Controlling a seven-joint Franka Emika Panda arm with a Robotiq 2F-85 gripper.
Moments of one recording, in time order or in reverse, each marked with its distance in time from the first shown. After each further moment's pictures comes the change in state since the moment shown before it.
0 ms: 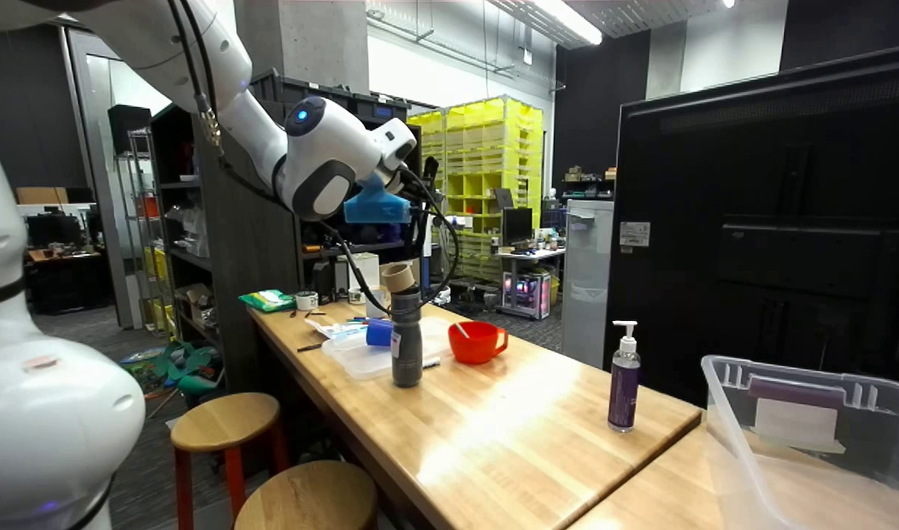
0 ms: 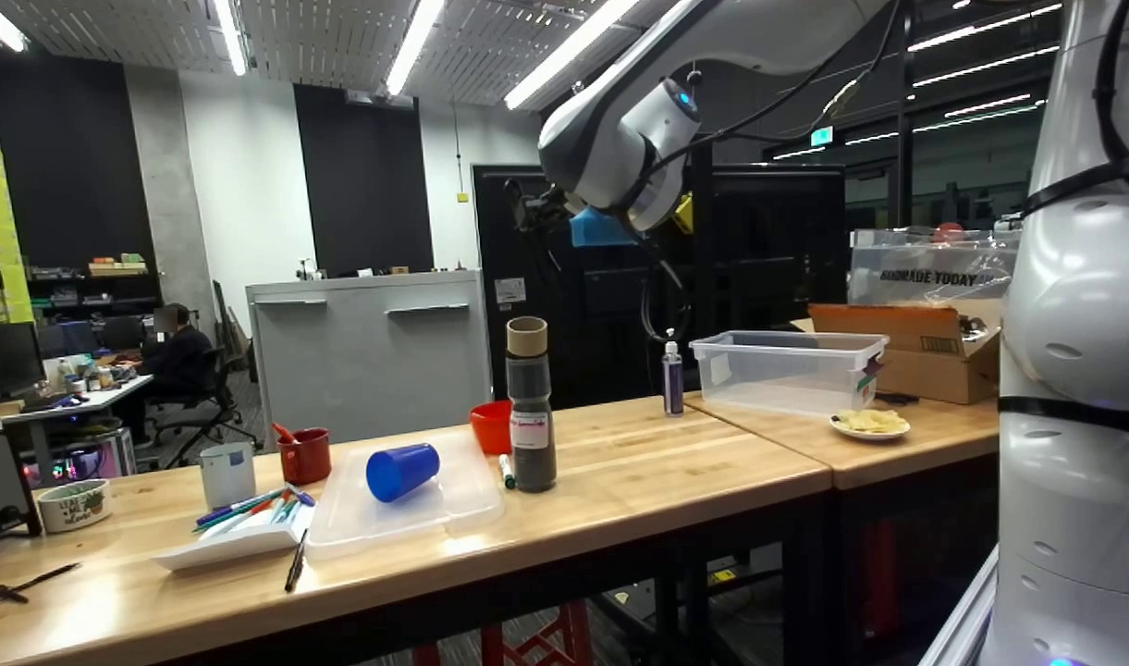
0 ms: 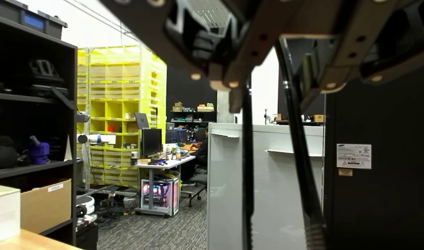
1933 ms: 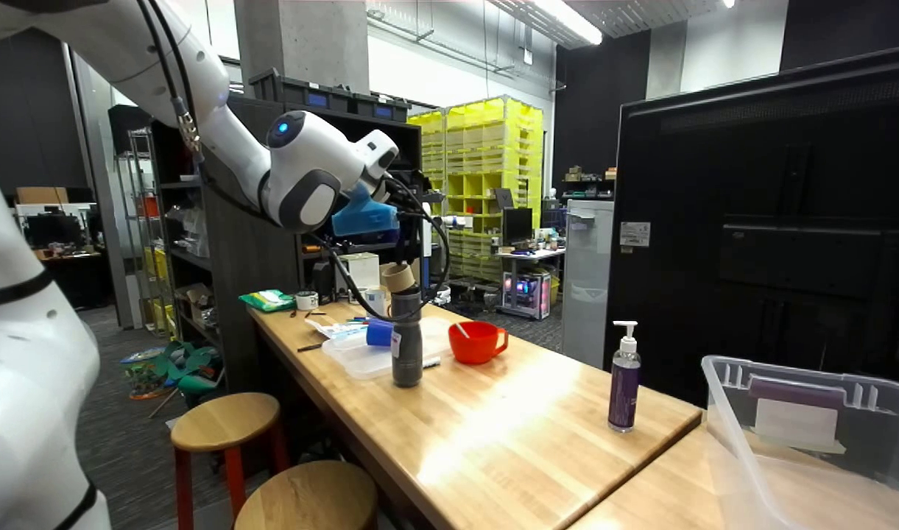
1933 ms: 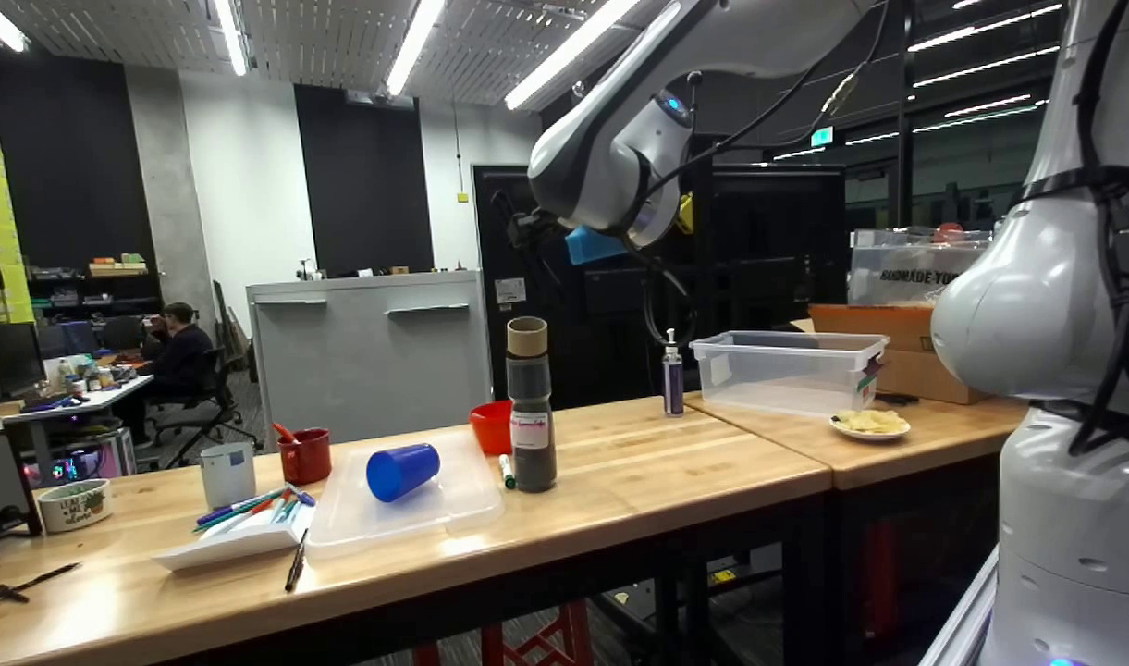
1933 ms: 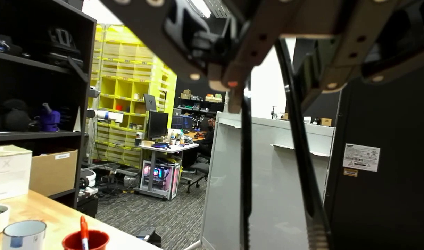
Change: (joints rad) arm -0.617 -0.034 0.643 -0.045 -0.003 0.000 0.003
